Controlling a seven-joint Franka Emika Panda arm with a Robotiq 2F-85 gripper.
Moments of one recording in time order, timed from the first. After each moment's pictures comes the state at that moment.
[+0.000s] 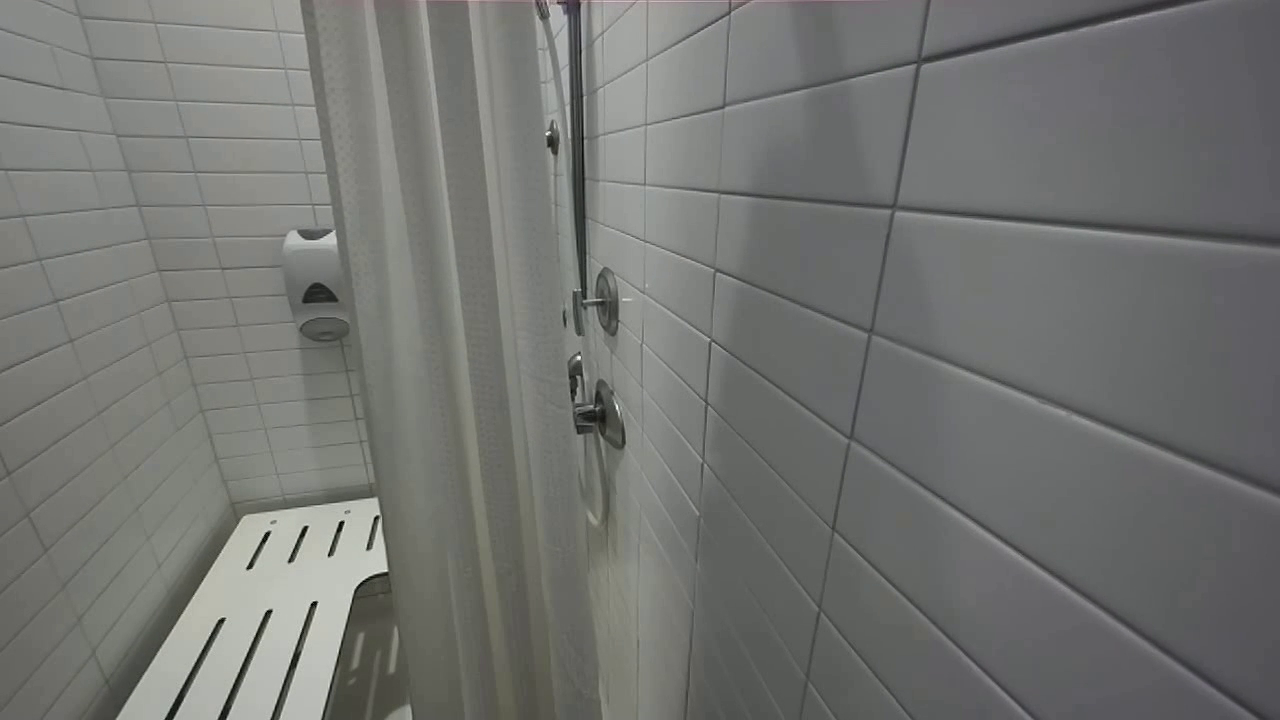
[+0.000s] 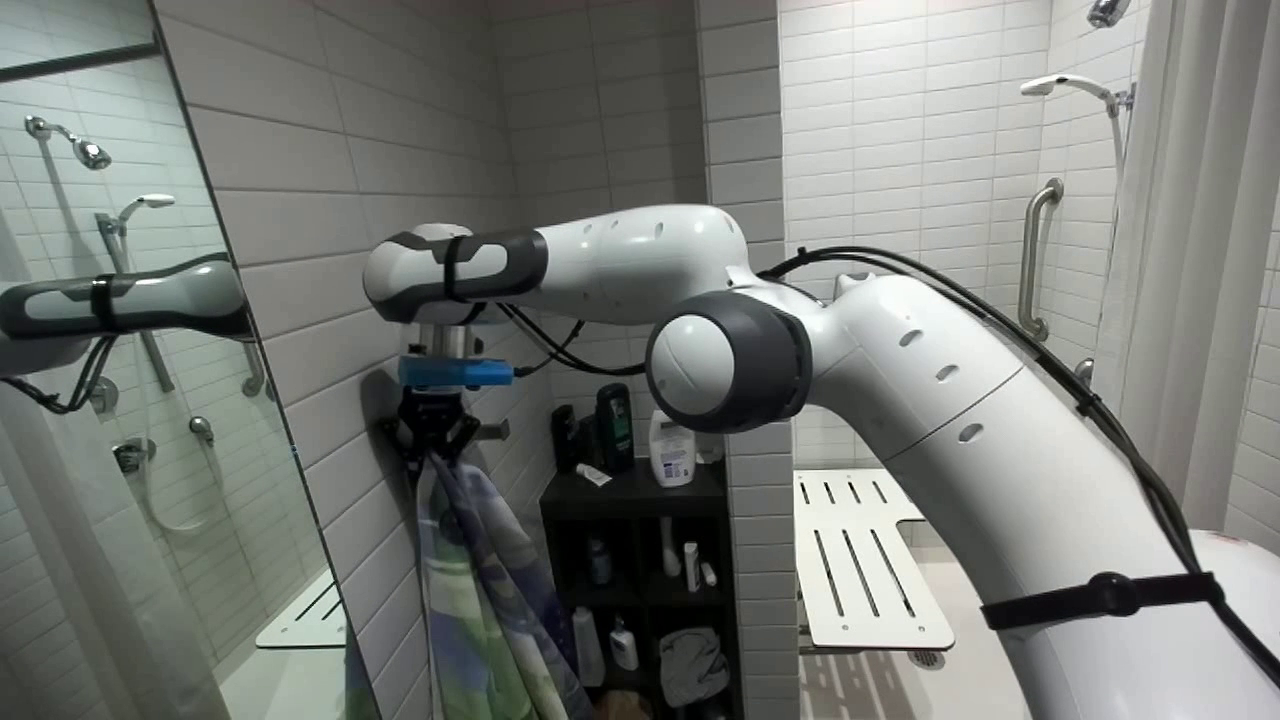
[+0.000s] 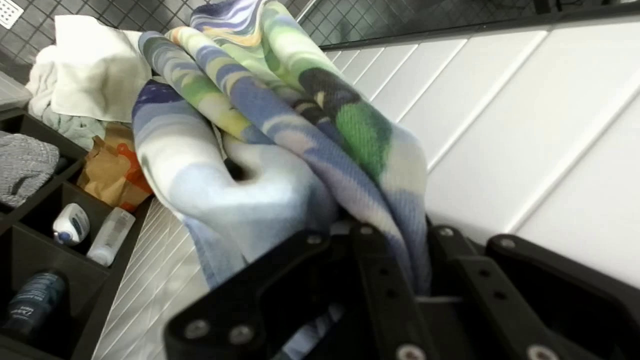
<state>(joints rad) 0.50 0.77 0.26 -0.87 0.09 1.68 0.30</state>
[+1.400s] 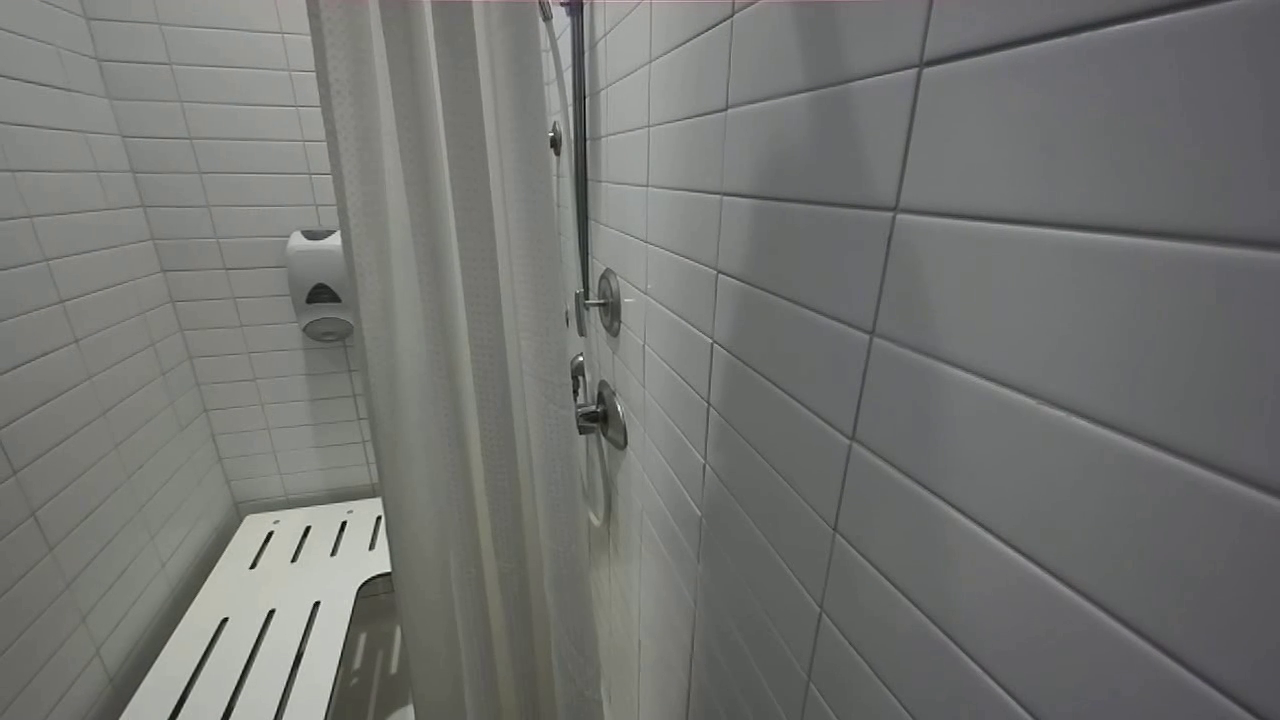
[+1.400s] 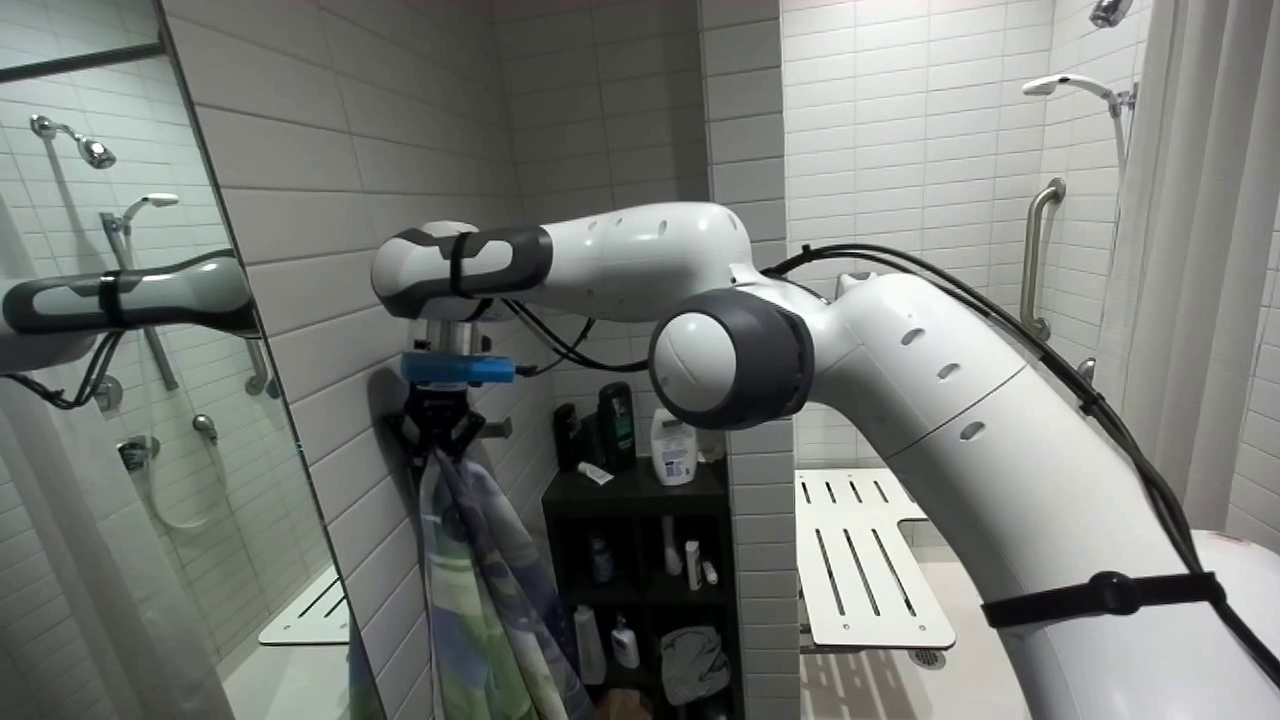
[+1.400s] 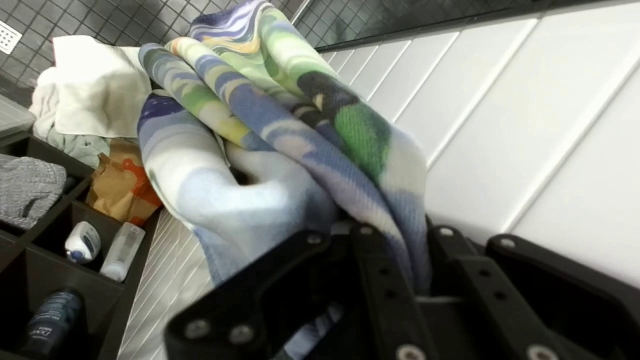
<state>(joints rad) 0.49 0.76 0.26 -0.88 0.11 1.68 0.35</state>
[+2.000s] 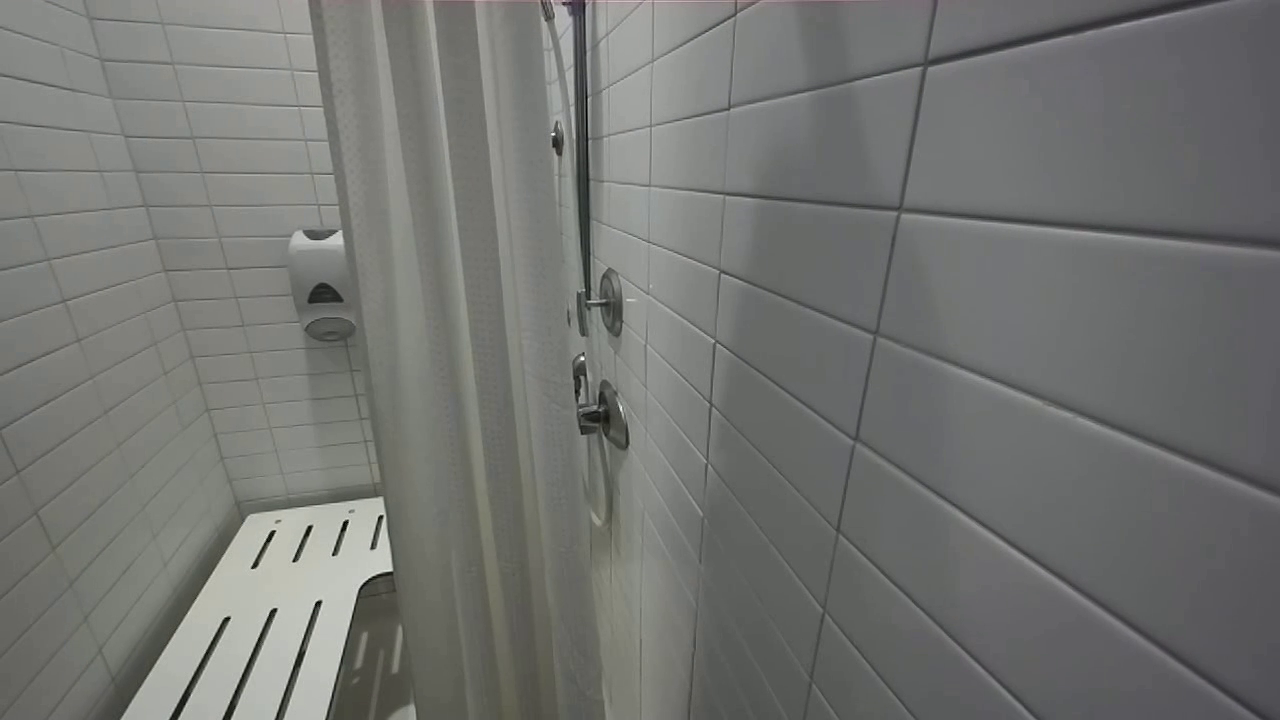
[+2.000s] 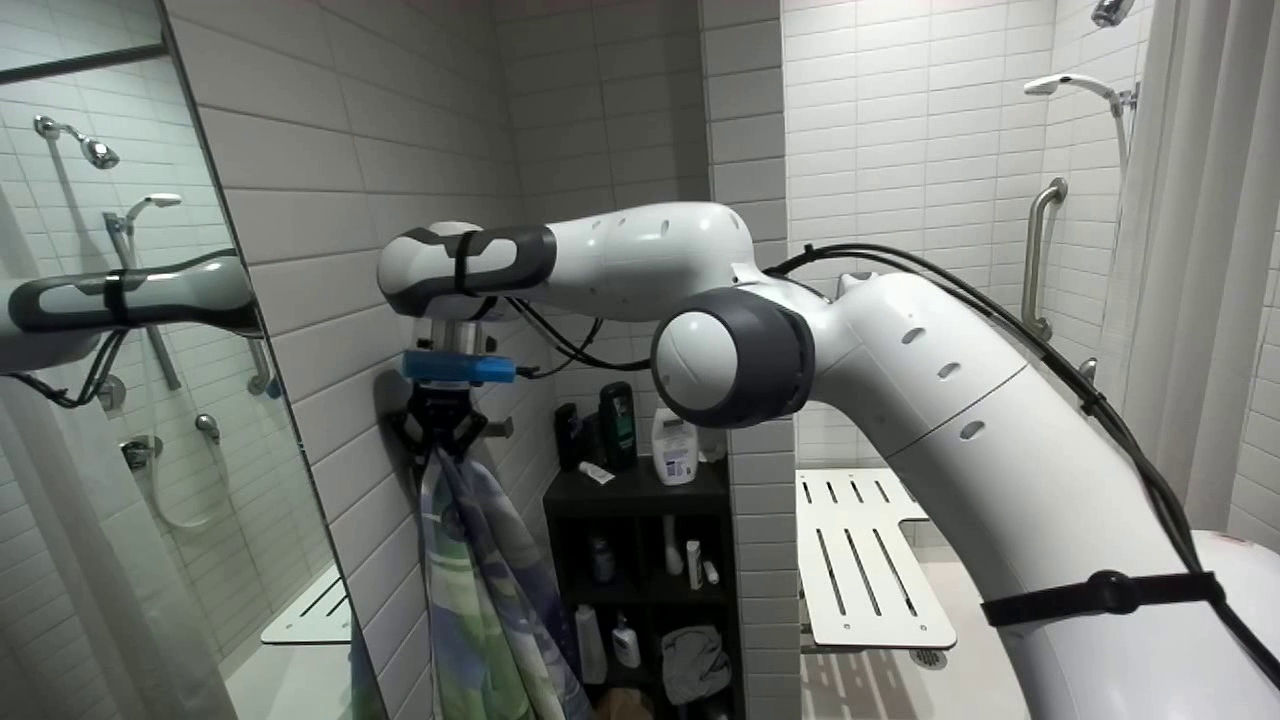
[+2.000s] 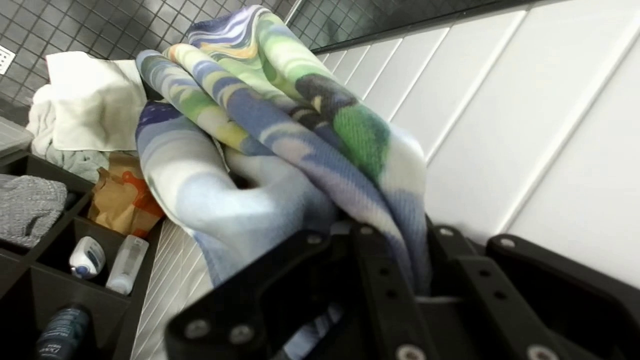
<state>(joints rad) 0.48 0.76 0.26 -0.88 0.13 1.68 0.40</state>
